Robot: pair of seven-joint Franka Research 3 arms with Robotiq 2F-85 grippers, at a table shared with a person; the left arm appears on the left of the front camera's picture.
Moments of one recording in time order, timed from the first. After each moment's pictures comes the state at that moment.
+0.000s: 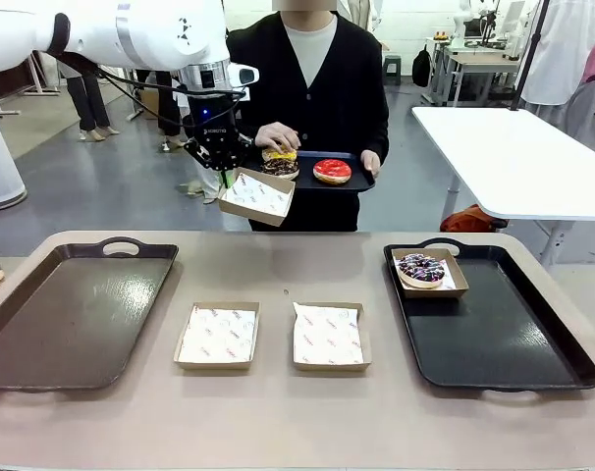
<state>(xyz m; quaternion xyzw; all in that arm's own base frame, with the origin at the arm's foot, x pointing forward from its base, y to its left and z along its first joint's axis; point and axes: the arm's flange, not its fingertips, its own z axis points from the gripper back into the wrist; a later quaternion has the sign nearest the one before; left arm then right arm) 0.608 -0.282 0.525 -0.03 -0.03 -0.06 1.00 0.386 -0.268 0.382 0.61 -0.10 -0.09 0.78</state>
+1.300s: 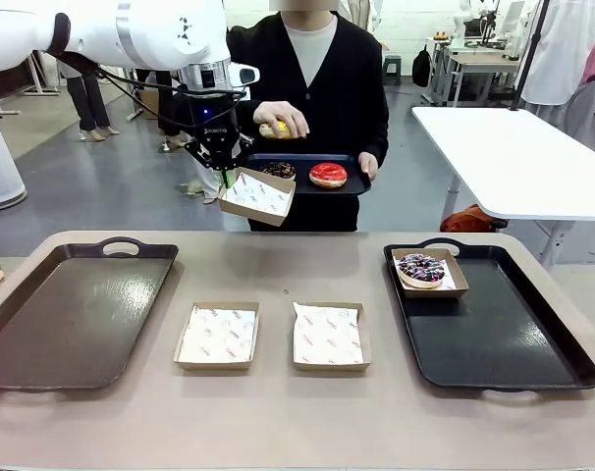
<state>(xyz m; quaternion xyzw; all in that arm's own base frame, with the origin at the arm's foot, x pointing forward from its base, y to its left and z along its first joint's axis) 0.608 -0.283 0.526 -0.03 -0.03 -0.06 1.00 0.386 -0.268 0.381 0.61 -0.10 -0.09 0.78</state>
